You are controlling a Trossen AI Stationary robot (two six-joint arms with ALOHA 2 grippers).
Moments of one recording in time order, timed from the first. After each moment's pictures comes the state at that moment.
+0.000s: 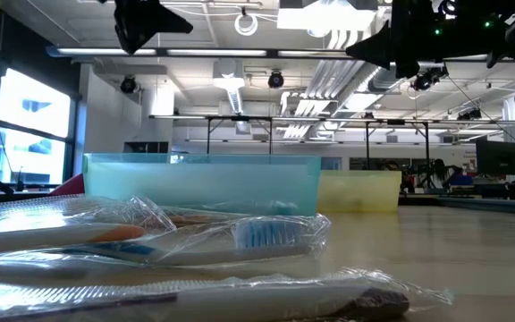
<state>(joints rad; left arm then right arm) -0.32 1.11 0.83 -0.14 -0.28 -0.52 -0.27 0.87 0.35 0.65 0.18 -0.02</state>
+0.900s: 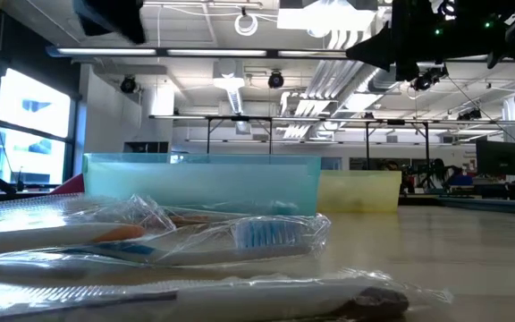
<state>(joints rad) -0.51 1.55 1.29 -0.66 -0.19 -0.82 -0.27 0.87 0.35 0.64 0.18 0.03</state>
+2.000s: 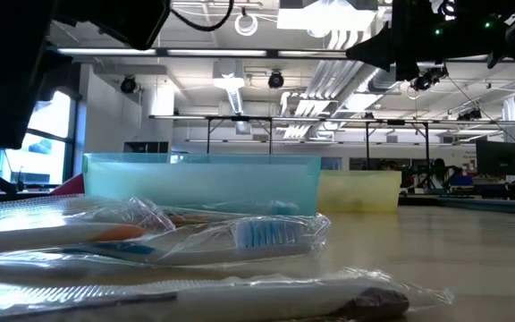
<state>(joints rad) -0.58 1.79 1.29 -0.55 0.05 -1.34 -0.27 0.87 0.35 0.64 0.18 0.02</state>
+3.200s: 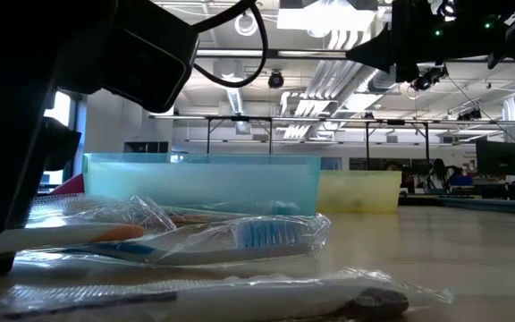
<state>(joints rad) -0.59 1.96 1.28 -0.36 0.10 -1.28 -0.27 0.87 0.35 0.62 0.18 0.03</state>
